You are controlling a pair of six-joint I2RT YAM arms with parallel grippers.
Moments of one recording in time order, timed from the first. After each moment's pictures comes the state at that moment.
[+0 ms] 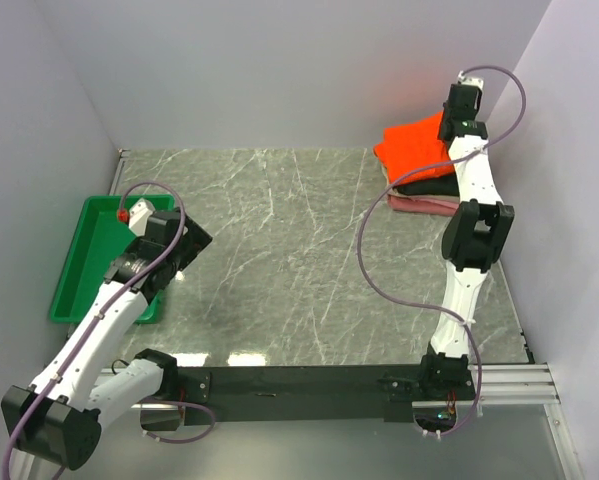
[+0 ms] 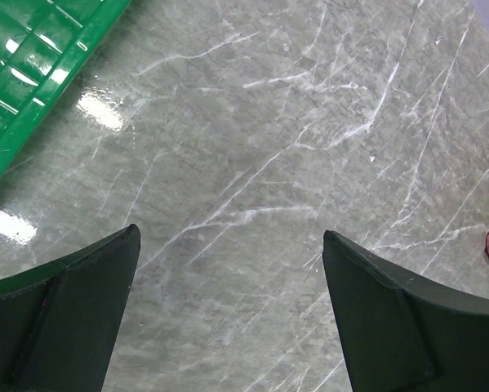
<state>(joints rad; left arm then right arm) -0.31 0.94 0.86 -0.67 -0.36 -0.98 -0.11 2.26 2.27 -0.53 0.33 0.03</state>
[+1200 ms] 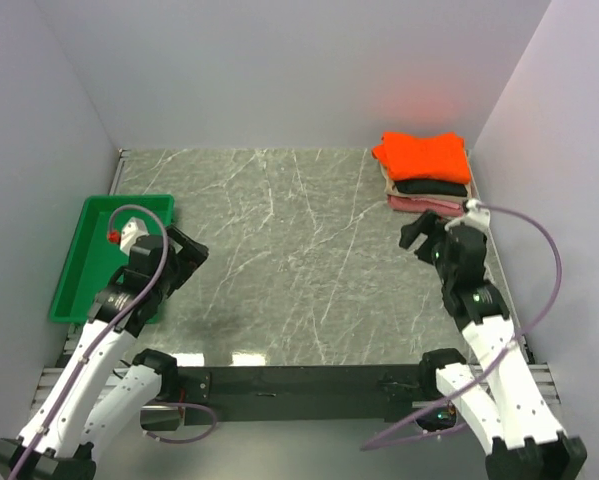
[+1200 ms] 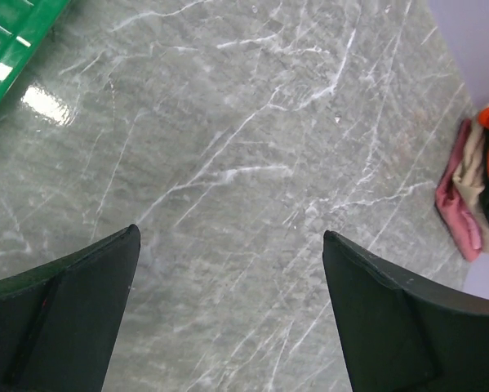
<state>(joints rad) -0.31 0.71 0.75 -0.69 -0.26 -1.01 0.14 0.73 0.71 -0.34 0.16 0.51</state>
